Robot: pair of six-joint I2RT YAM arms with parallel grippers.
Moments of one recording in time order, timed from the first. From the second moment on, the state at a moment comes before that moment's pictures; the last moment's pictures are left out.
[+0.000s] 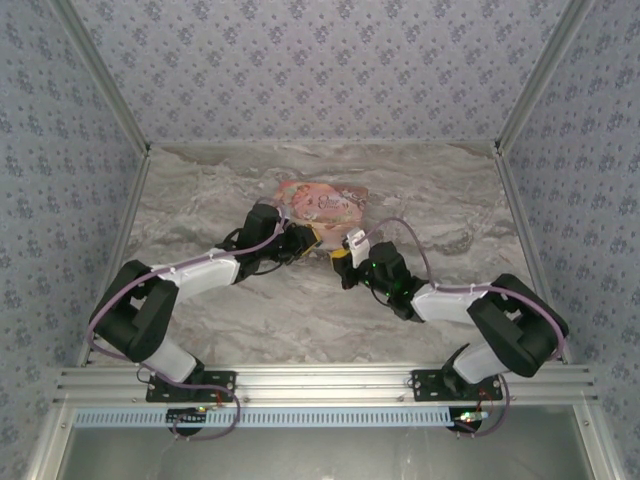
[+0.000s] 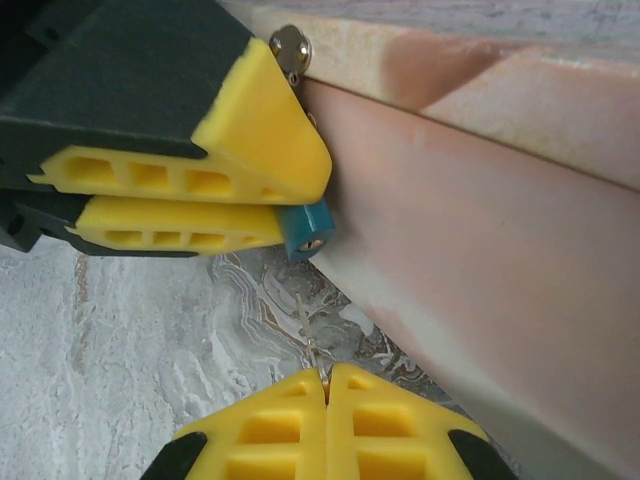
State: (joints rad) left arm -0.60 1.54 0.79 0.18 0.37 -1.16; right arm 0.72 1.47 0.46 0.64 -0.11 0.15
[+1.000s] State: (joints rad) left arm -0.60 1.54 0.79 0.18 0.38 -1.17; right arm 0.70 1.54 0.50 0.70 -0.17 0.20
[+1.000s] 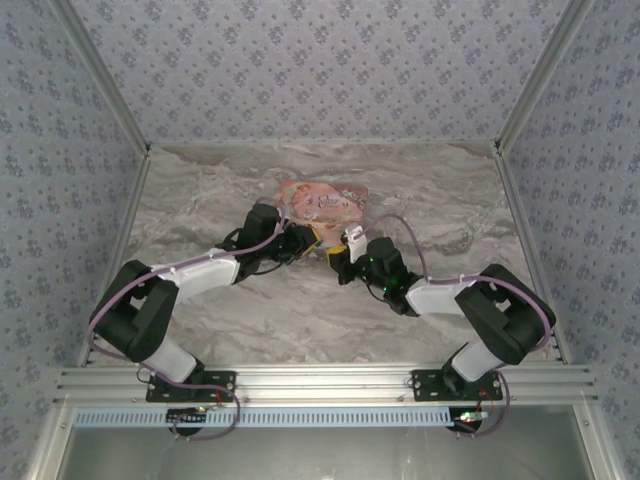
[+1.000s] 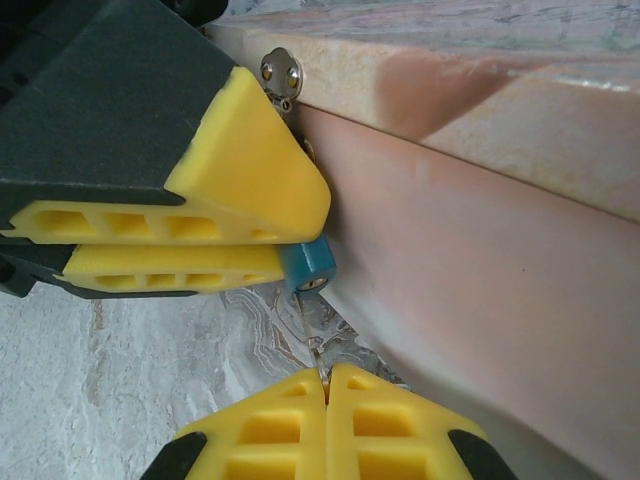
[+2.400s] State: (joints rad) left arm -0.59 1.54 0.79 0.21 0.37 -1.18; right arm 0.66 1.58 0.56 0.70 -0.22 0.23
